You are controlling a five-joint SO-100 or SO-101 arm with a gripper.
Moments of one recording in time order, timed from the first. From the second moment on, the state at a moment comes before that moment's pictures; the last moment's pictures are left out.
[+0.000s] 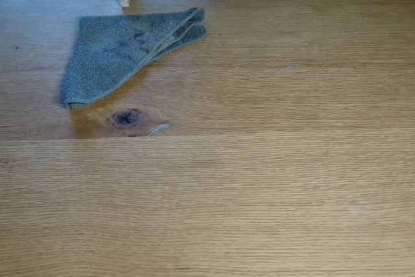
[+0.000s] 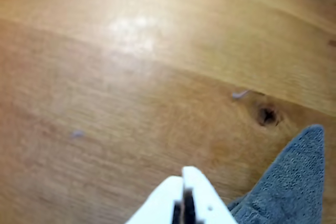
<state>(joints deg) -8.1 184.0 185.4 52.6 -1.0</state>
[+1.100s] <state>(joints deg) 24.6 124.6 142.6 58.2 15.0</state>
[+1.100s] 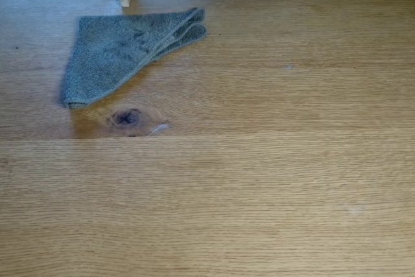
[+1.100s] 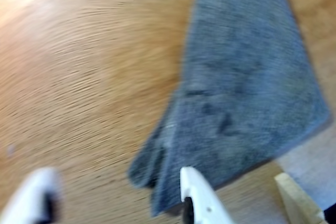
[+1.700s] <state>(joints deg) 35.3 83.6 141.8 27.9 4.6</state>
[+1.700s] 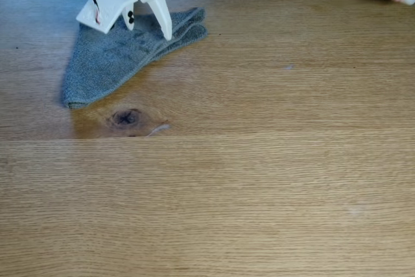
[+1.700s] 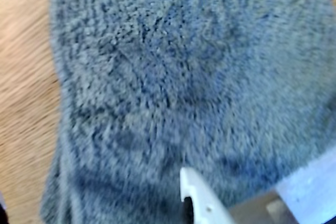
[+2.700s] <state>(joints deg) 38.3 65.9 138.8 6.9 -7.4</state>
